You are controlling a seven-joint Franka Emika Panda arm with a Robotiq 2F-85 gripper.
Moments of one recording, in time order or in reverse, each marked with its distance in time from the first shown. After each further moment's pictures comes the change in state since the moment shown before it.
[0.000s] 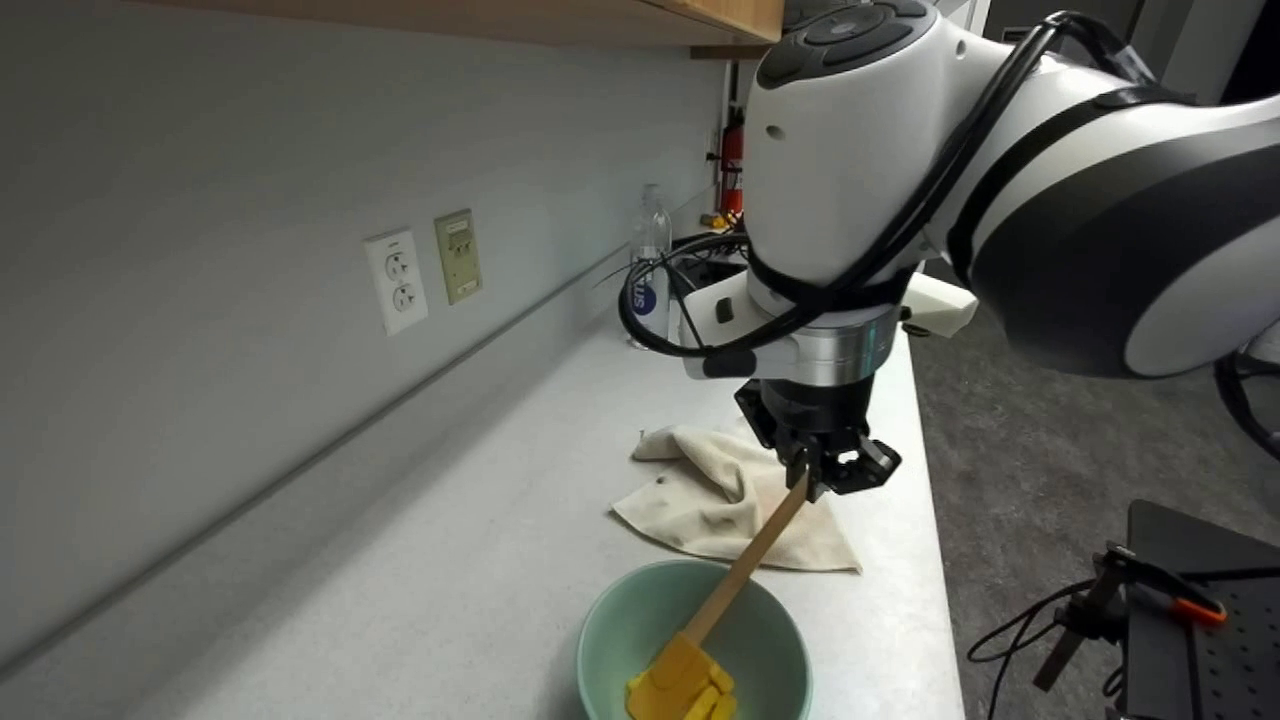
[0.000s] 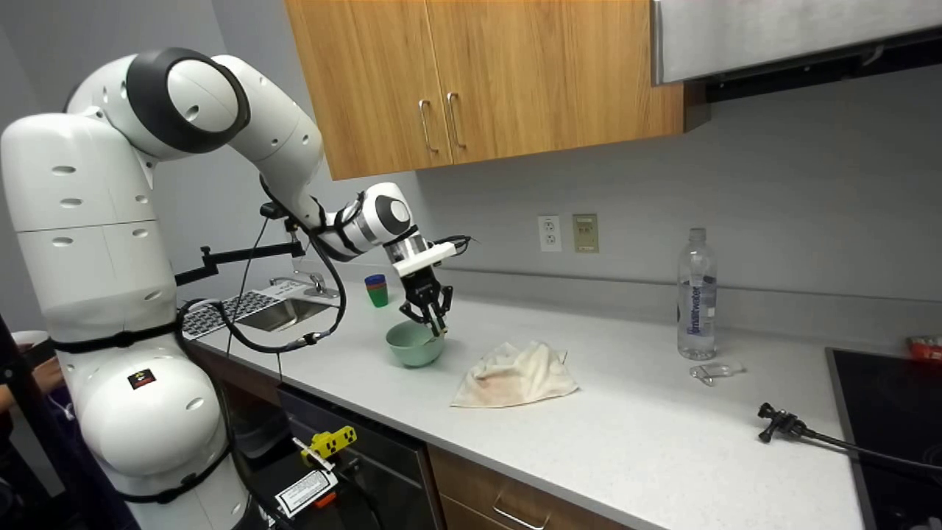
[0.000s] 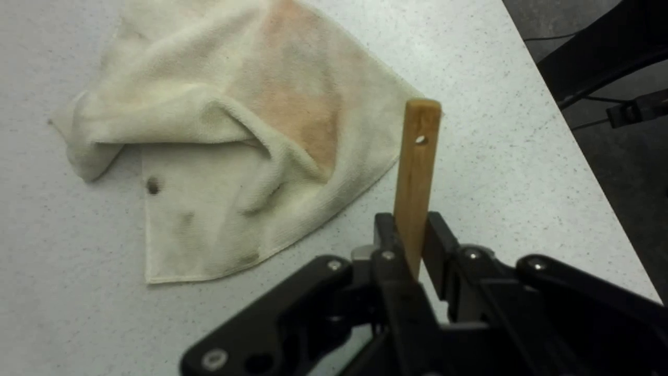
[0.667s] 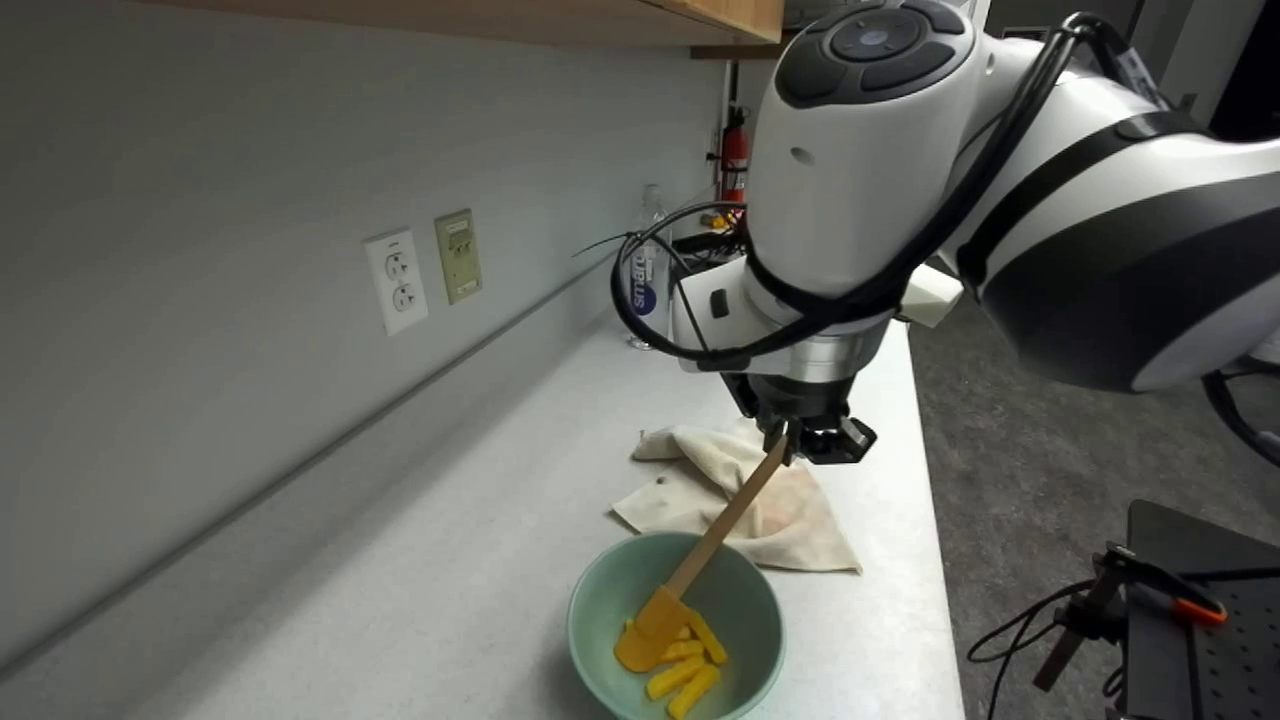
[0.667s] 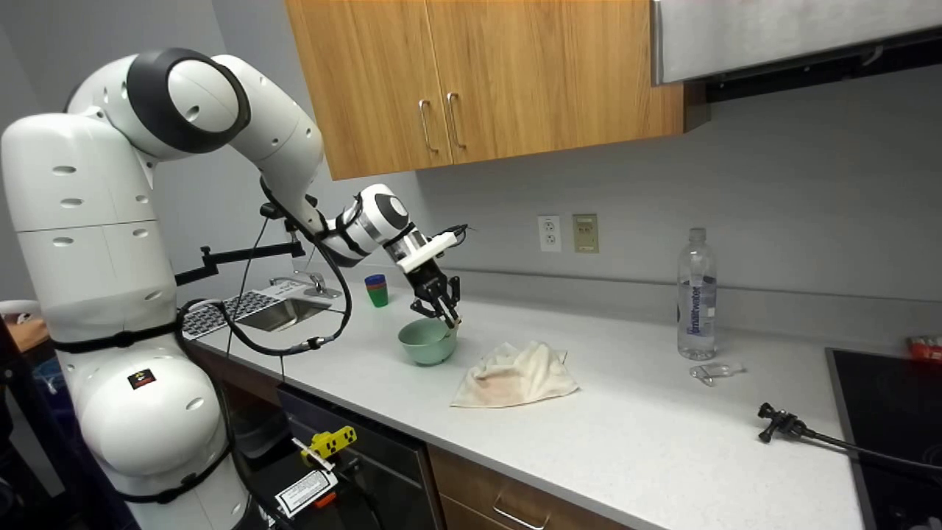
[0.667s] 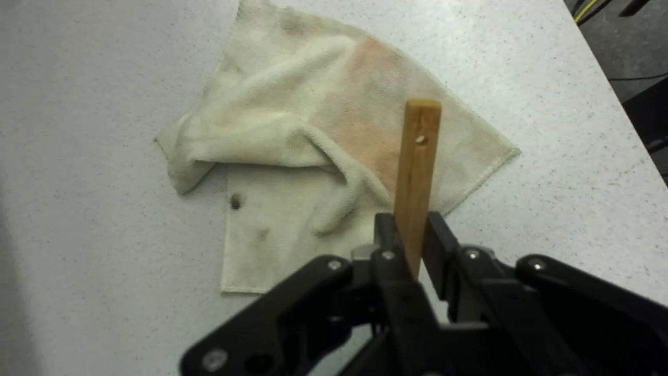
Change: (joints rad) arm 0.000 0.002 0.000 0.005 -0.210 0.026 0.097
